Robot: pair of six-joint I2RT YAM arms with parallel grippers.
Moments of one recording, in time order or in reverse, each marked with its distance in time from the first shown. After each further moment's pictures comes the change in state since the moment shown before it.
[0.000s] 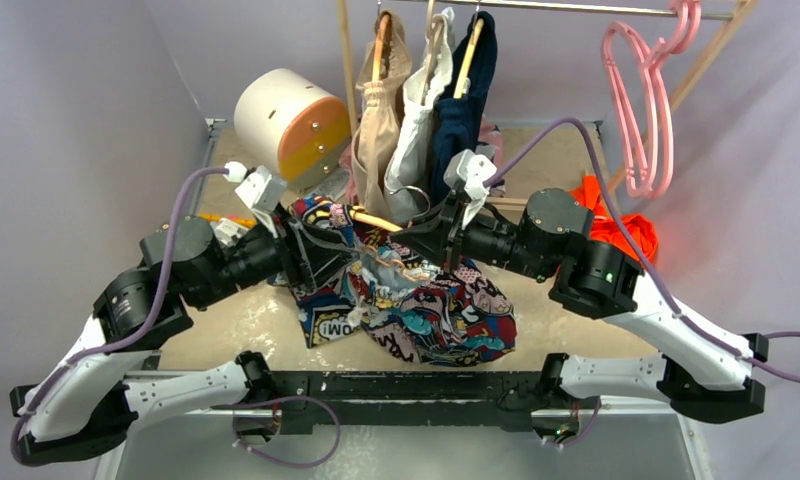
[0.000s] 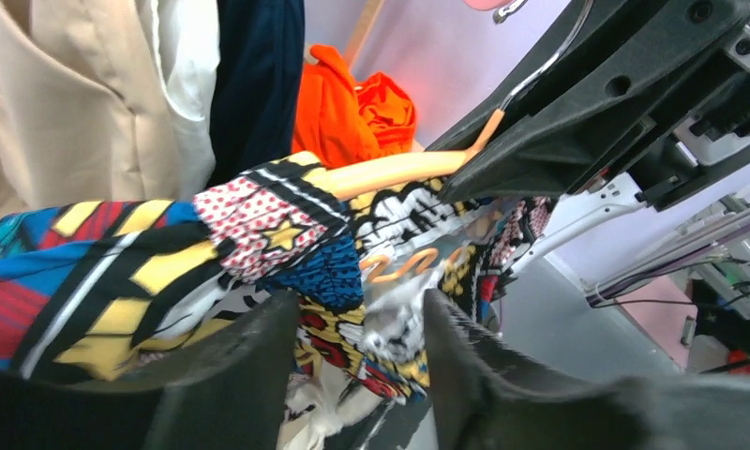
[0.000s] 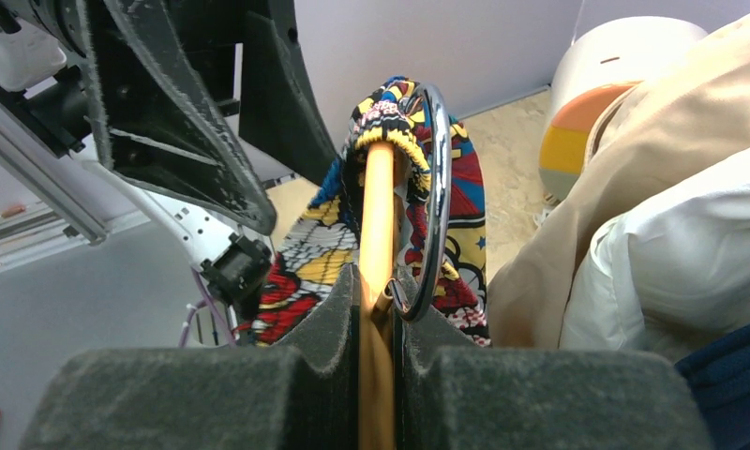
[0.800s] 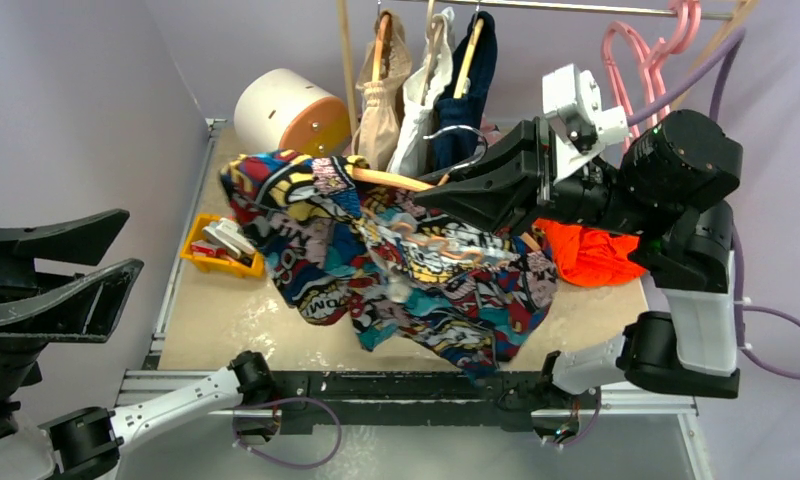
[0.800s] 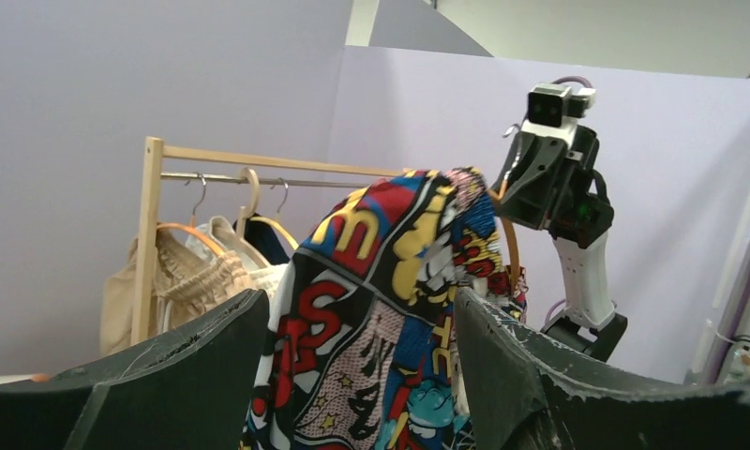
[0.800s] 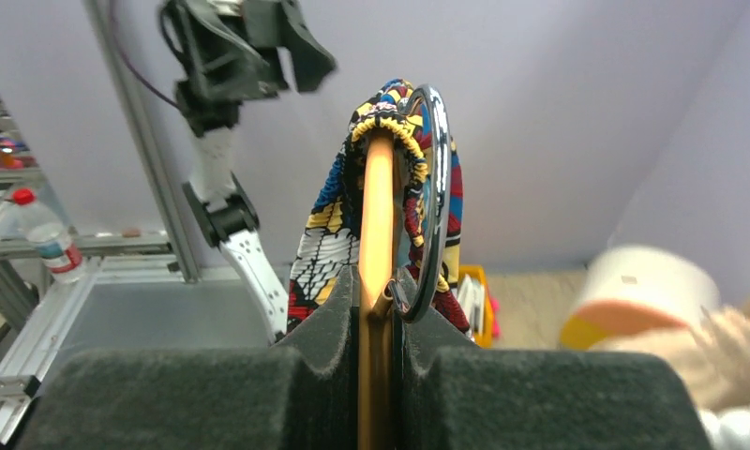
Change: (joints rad) left arm 0.000 -0.349 0.237 0.151 -0.078 0.292; right arm -0.004 0.264 0.872 -0.418 -0.241 -0.091
